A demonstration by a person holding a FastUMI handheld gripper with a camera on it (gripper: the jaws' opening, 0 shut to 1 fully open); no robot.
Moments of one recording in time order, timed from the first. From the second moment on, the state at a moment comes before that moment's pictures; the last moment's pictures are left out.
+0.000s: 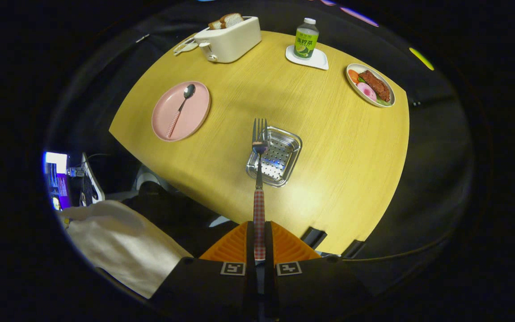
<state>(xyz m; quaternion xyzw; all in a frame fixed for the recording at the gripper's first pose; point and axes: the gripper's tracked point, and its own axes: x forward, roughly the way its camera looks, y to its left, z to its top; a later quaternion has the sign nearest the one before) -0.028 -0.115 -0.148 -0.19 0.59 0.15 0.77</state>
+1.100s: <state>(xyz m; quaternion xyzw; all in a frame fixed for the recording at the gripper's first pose) 0.031 -0.124 -0.196 -0.22 0.70 0.16 0.66</state>
